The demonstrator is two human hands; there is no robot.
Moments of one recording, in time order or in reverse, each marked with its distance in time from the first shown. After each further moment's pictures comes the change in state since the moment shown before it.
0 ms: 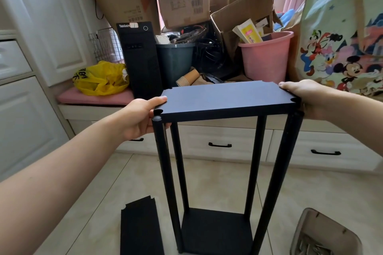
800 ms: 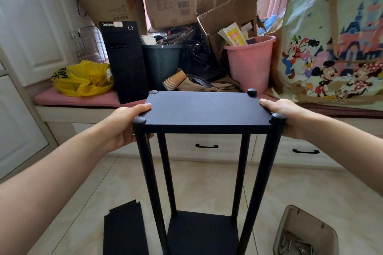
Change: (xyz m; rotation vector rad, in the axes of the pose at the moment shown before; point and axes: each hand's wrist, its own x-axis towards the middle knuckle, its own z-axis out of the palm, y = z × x) left_hand 0.012 -0.022 0.000 -0.061 0.020 0.056; right_hand 0.003 0.036 0.002 0.068 -0.037 -0.008
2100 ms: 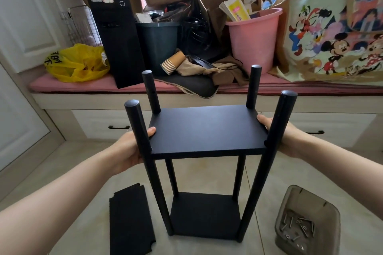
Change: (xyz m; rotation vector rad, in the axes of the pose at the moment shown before) left_hand 0.012 -0.107 -0.005 0.012 -0.092 -0.194; right_hand 0.024 0.110 0.010 0.051 -0.167 0.037
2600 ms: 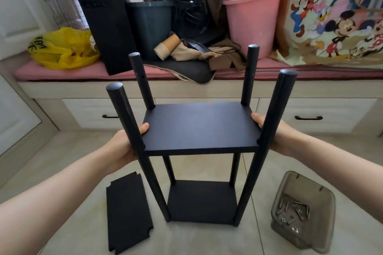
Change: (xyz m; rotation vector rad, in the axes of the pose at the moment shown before) left_hand 0.011 -0.030 -0.001 -0.048 -0.009 -0.038; right_hand 0.015 0.041 0.005 0.075 -0.011 0.078
